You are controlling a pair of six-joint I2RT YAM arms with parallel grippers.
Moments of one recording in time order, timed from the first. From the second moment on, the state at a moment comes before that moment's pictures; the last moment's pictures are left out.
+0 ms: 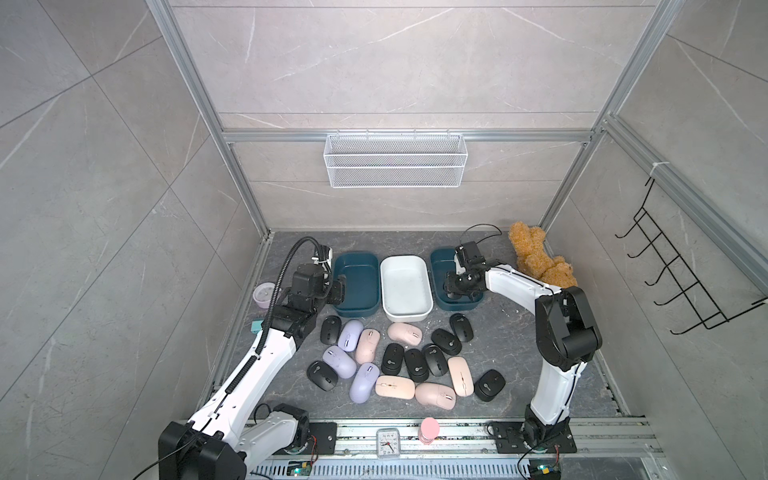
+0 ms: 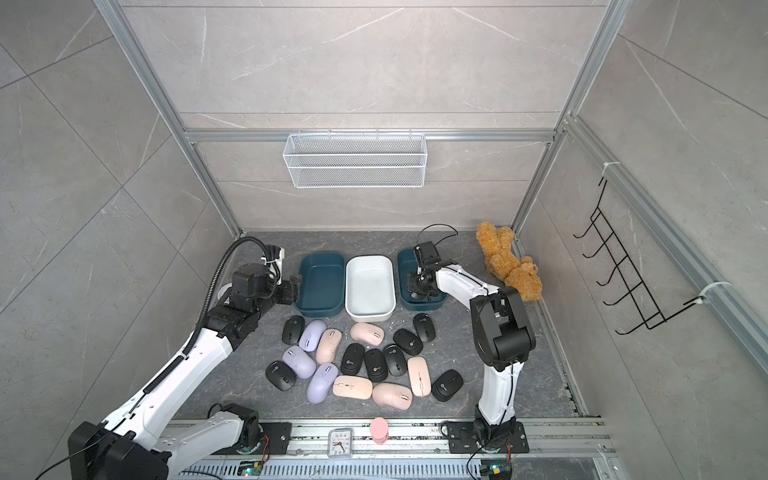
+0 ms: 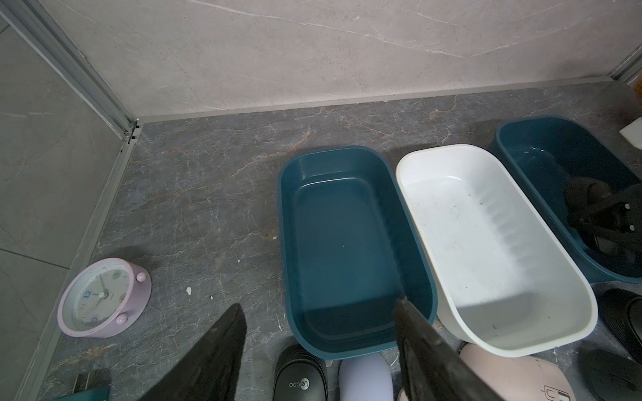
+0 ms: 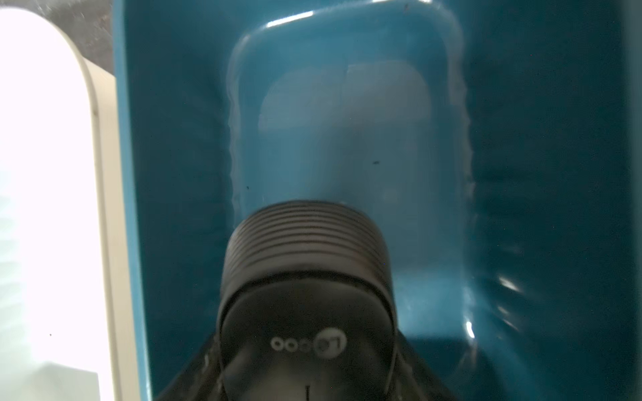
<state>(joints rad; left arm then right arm) -0.34 1.08 0.90 -0.34 -0.15 -0.08 0.34 1.91 1.35 -0.52 -0.02 0.37</state>
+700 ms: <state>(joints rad) -0.34 1.08 0.90 -0.34 -0.15 -0.07 0.37 1.96 1.35 -0.52 -0.03 0.38</state>
